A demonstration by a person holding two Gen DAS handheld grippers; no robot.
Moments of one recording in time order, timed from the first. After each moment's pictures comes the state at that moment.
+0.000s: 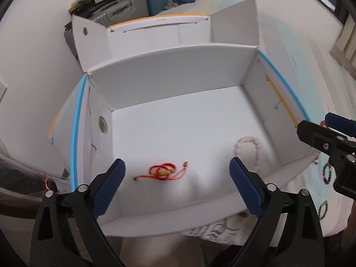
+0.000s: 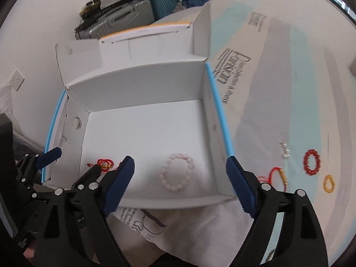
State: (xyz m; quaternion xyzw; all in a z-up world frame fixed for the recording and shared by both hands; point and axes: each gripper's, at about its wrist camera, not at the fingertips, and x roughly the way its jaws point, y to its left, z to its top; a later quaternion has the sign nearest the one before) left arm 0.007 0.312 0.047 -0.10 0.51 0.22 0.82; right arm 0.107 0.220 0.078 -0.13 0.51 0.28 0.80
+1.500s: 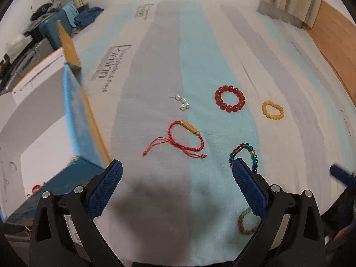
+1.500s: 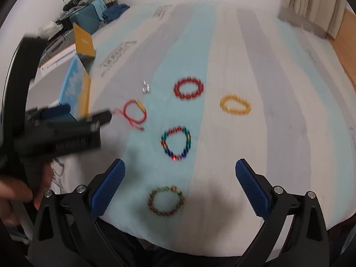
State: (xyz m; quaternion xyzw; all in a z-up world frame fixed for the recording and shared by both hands) left arm 0.122 0.031 0.012 -0.01 0.52 0.04 0.86; right arm 0.080 -0.101 0.031 -0.05 0.50 0.14 0.85
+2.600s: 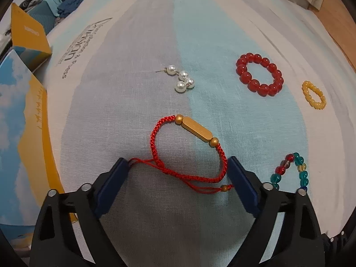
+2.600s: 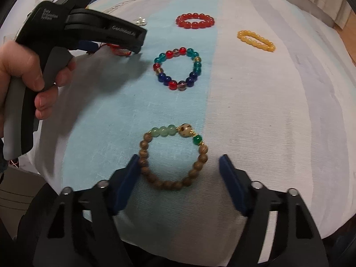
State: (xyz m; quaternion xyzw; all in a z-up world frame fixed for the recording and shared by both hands) left arm 0.188 0.041 -0.101 0.00 0.55 0.04 0.83; right arm 0.045 -0.095 -0.088 -0.08 0.54 0.13 0.83
